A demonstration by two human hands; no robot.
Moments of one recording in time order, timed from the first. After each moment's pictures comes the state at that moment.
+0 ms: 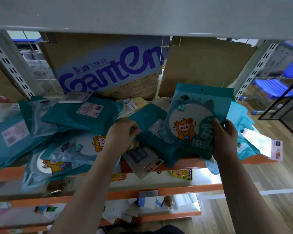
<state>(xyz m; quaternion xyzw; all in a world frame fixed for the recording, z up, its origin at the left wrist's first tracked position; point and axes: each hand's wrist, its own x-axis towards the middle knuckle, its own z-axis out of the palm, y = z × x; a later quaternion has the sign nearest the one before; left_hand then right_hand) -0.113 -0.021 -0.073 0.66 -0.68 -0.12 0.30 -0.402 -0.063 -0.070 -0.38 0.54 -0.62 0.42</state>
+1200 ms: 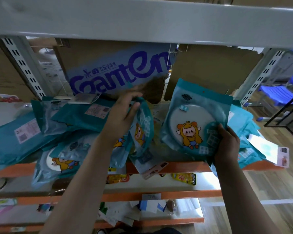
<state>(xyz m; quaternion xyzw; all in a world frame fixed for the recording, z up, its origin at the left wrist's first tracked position) -0.093 -0.030 -0.022 0.53 -0.70 -0.10 0.46 -0.387 -0.054 -0.066 -0.30 0.52 -0.64 0.48</state>
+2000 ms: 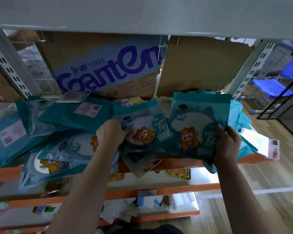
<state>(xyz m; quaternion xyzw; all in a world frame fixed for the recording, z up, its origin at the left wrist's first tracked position) -0.103 -0.048 -0.075 0.86 -0.50 -0.11 0.09 -0.410 -0.054 -0.080 -0.33 0.57 -0.64 0.40</state>
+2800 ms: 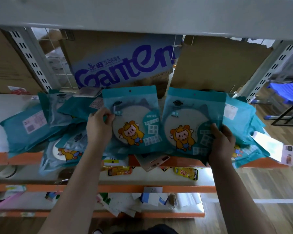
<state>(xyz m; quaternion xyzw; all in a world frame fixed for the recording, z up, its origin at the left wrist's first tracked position) -0.061 0.003 -0.067 0.77 -0.46 -0.05 0.43 -0.378 -0.049 -0.083 -0.34 0.50 -0.65 0.46</state>
